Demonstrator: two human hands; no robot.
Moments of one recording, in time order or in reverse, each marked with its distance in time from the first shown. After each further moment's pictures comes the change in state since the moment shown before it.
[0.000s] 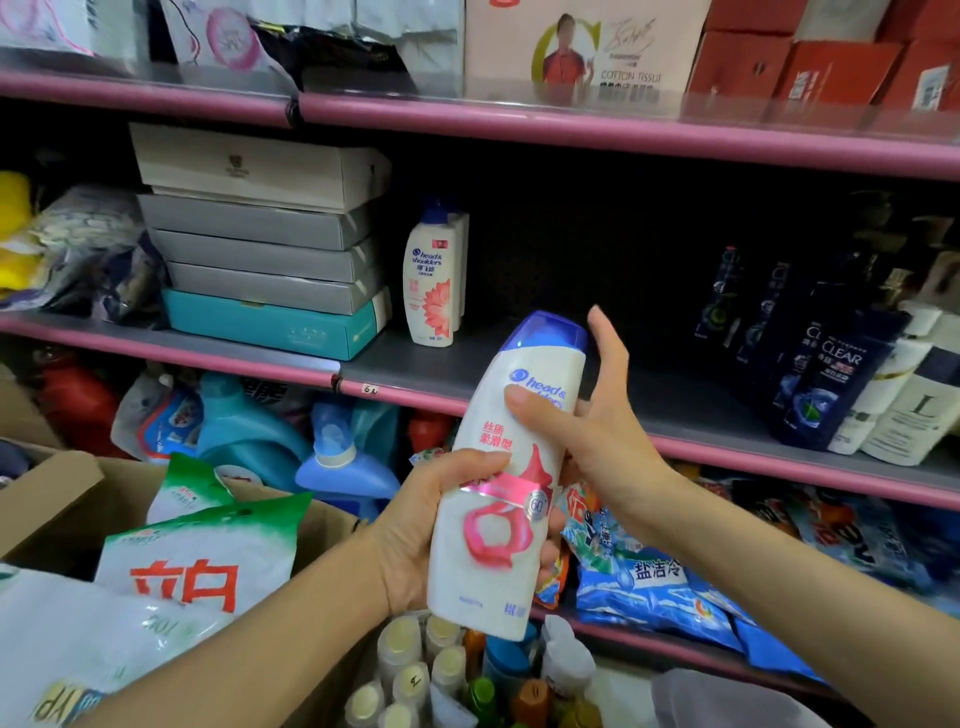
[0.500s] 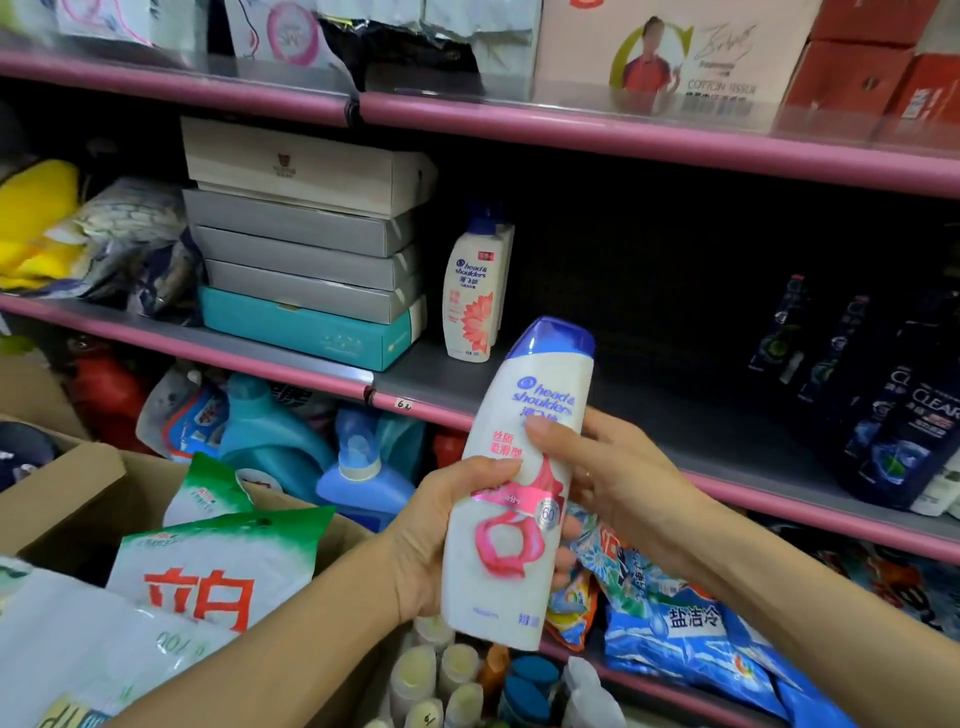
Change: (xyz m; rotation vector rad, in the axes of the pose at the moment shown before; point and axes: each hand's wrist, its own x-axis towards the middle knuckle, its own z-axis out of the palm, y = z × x) left_hand 0.008 0.018 -0.042 -0.041 -0.061 0.151; right_hand 0.031 0.009 0.012 -0.065 -0.198 0.138
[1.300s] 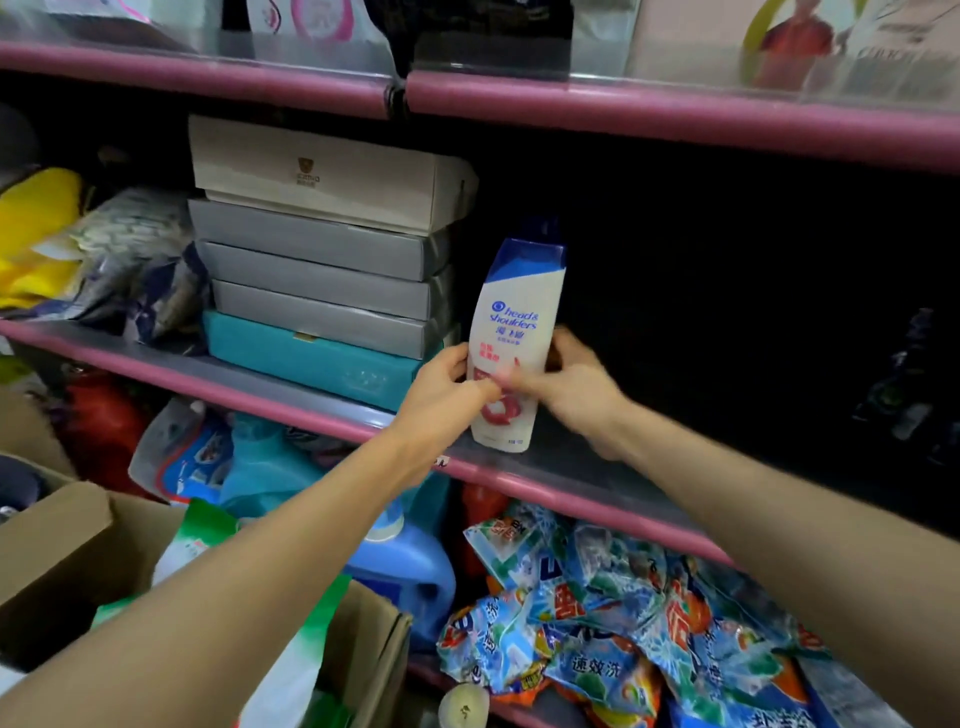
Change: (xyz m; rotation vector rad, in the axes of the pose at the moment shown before) left_hand 0.071 0.140 -0.091 0.874 0.742 0.567; right_hand 0.205 0.009 0.008 -0.291 0.201 -0.224
